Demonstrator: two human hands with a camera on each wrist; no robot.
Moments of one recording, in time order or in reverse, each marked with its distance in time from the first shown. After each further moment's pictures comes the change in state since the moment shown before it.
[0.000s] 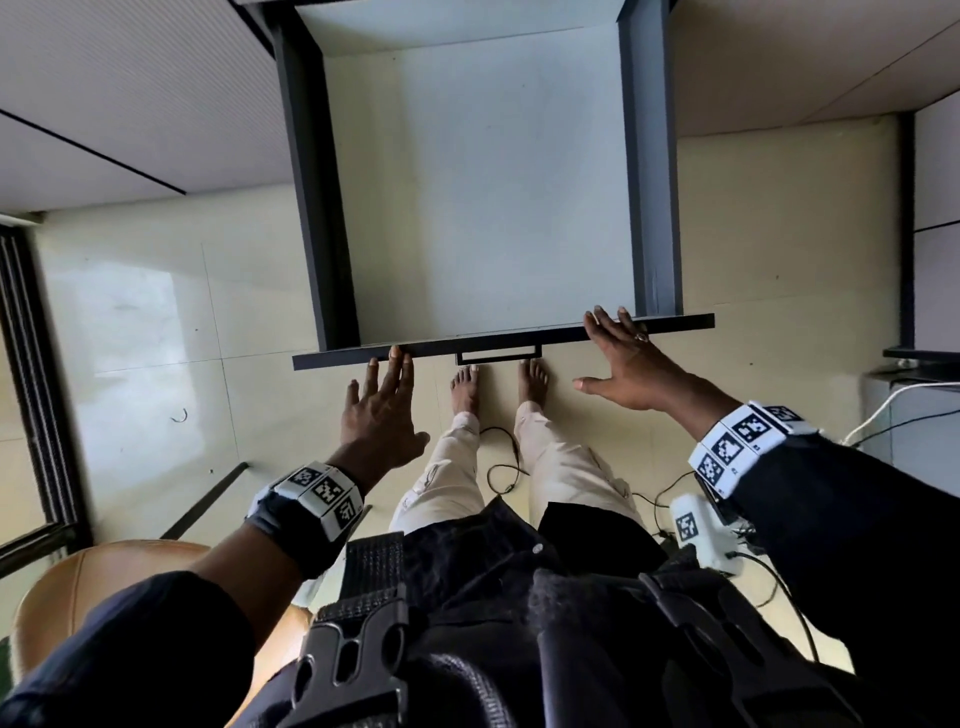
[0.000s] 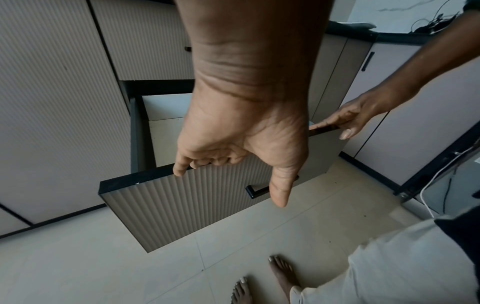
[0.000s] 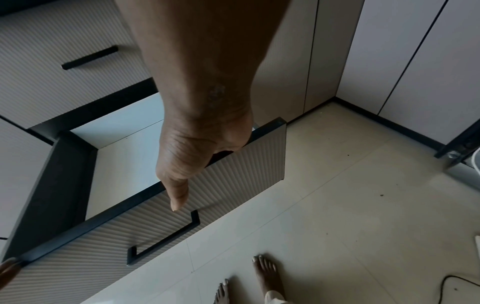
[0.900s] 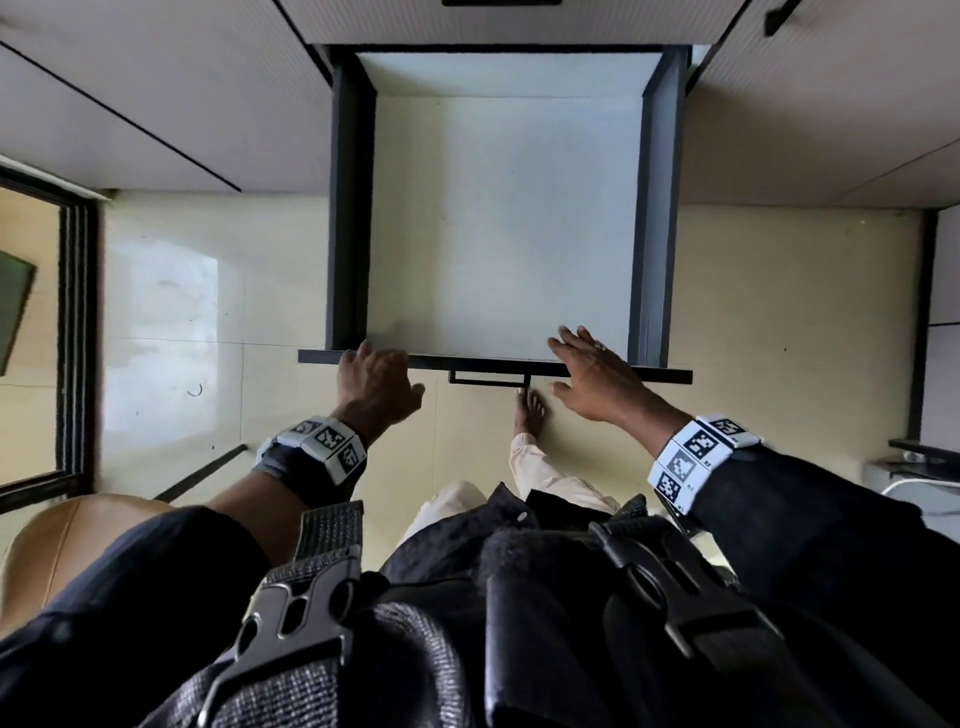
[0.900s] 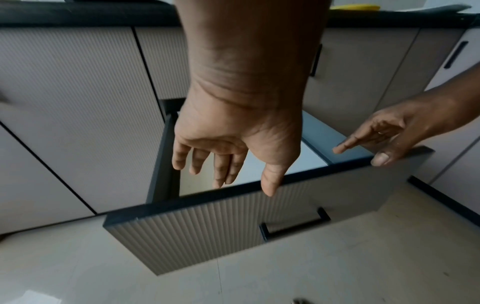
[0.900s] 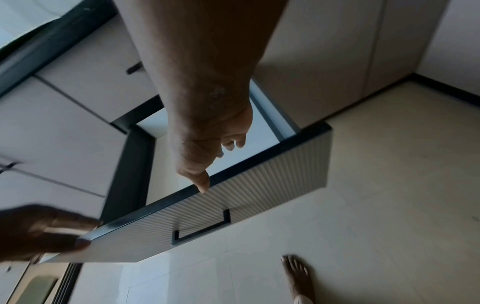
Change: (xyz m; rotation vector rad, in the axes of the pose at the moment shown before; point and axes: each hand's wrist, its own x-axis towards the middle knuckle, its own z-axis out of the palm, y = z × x) left_hand -0.002 0.034 -0.069 -0.085 0.179 -0.195; right_hand 0.004 -0.022 -0.036 -0.023 0.115 -0.166
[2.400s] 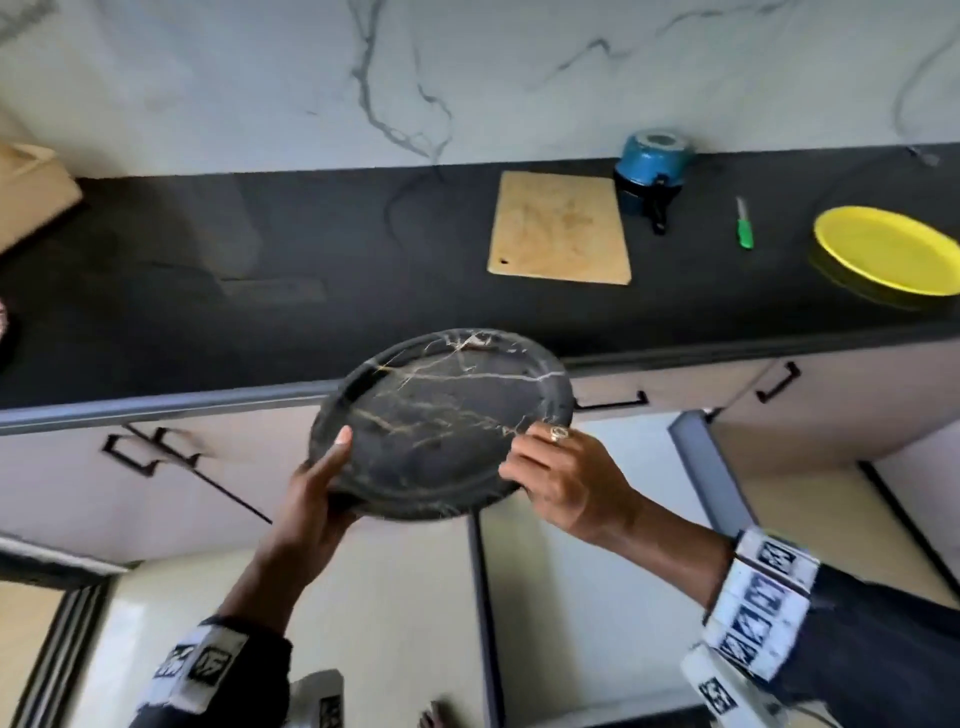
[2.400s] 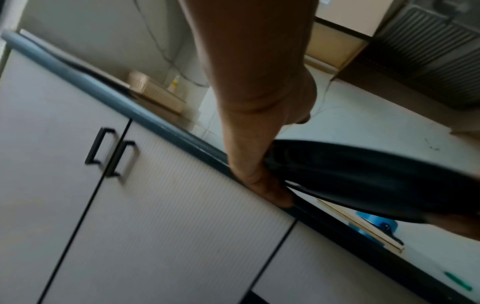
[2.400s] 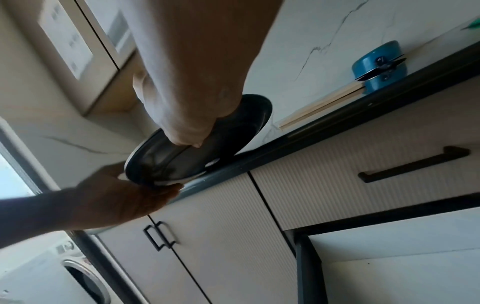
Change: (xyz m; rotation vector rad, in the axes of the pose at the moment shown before) left_hand 0.091 -0.305 -0.280 -1.922 0.114 0.333; right_hand 0.110 -0.351 -0.226 -0.495 1.056 -0.642
